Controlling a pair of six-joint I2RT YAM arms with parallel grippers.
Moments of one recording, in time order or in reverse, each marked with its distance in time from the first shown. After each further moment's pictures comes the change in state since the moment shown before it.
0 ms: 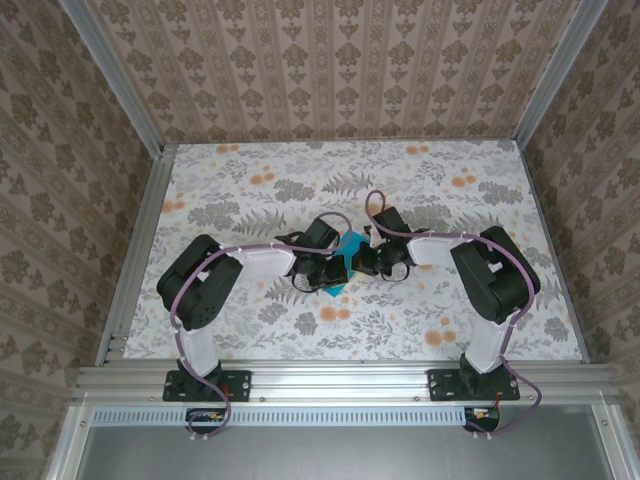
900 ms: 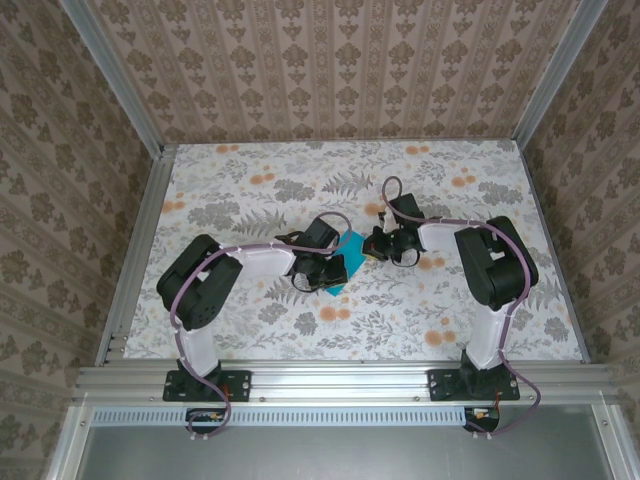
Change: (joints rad) left arm 0.001 0.000 0.002 -0.008 0.000 0.001; right arm -0.143 0.079 0.083 -0.003 -0.059 -0.040
